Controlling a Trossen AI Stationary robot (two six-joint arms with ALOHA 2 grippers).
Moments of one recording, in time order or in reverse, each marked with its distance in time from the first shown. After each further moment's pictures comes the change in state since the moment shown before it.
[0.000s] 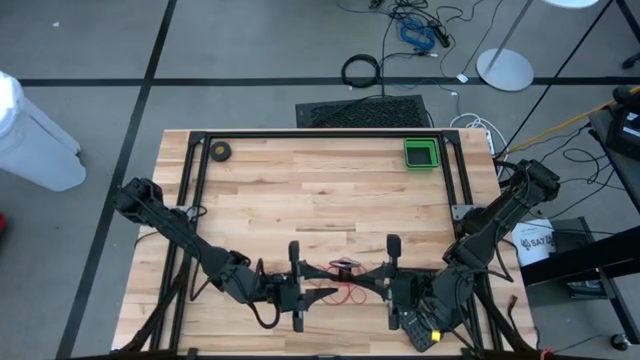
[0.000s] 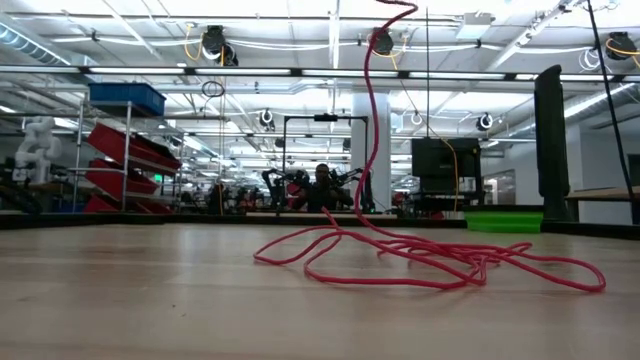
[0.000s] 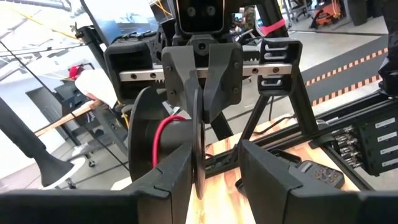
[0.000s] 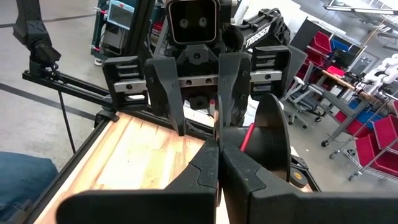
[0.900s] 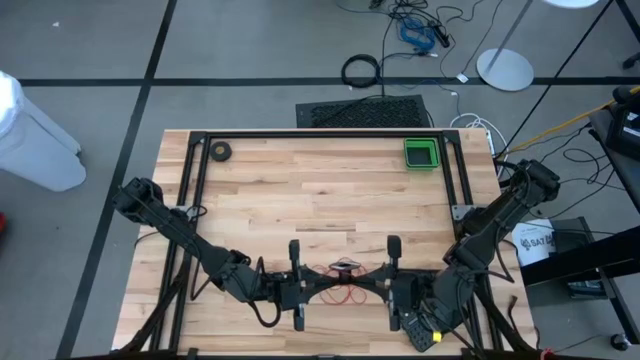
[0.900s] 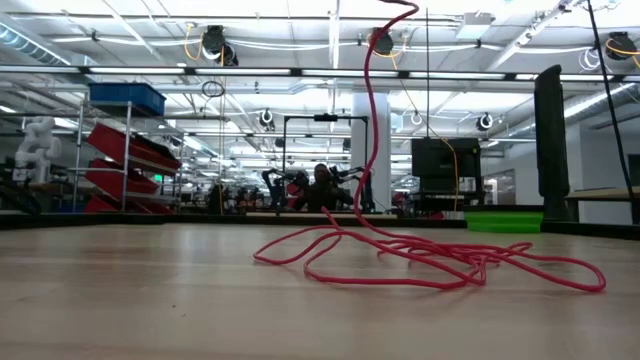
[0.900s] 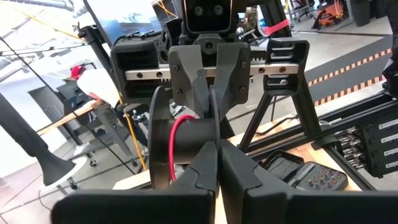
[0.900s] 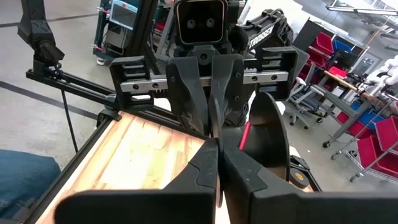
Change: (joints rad) left arm 0.003 0.000 0.000 0.003 -0.001 0.000; right arm 0.005 0.000 0.000 -0.002 -0.001 -0.002
